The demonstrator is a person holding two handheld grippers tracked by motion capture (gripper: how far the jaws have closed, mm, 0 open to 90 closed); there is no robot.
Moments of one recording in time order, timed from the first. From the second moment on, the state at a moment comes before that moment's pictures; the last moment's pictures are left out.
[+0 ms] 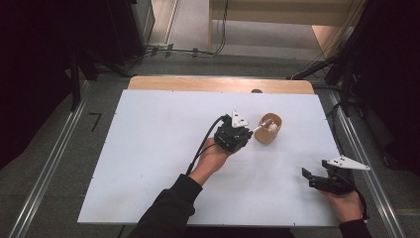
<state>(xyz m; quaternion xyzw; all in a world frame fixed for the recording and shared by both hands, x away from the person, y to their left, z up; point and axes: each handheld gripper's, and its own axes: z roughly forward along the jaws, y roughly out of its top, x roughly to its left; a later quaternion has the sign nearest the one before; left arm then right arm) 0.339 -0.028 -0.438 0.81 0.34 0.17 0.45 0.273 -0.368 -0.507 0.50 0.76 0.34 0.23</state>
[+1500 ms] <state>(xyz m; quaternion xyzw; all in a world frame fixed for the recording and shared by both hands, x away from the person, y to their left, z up) 0.351 -0.047 -0.427 0.80 0.34 0.17 0.46 0.274 -0.368 -0.507 0.50 0.76 0.34 0.23</state>
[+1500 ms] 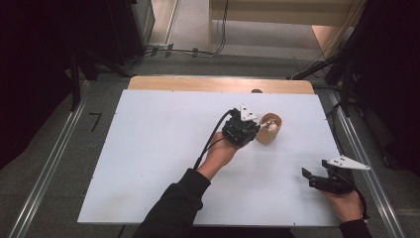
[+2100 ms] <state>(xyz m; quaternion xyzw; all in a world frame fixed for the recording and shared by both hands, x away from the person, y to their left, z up) 0.353 -0.048 -0.425 0.80 0.35 0.17 0.46 0.274 -0.368 -0.507 0.50 0.76 0.34 0.23</state>
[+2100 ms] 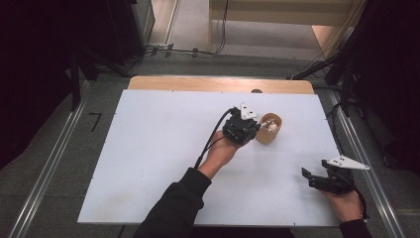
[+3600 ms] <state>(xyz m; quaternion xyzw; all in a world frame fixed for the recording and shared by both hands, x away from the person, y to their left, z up) 0.361 -0.054 -0.424 0.79 0.35 0.17 0.47 0.275 -0.368 -0.508 0.50 0.76 0.34 0.23</state>
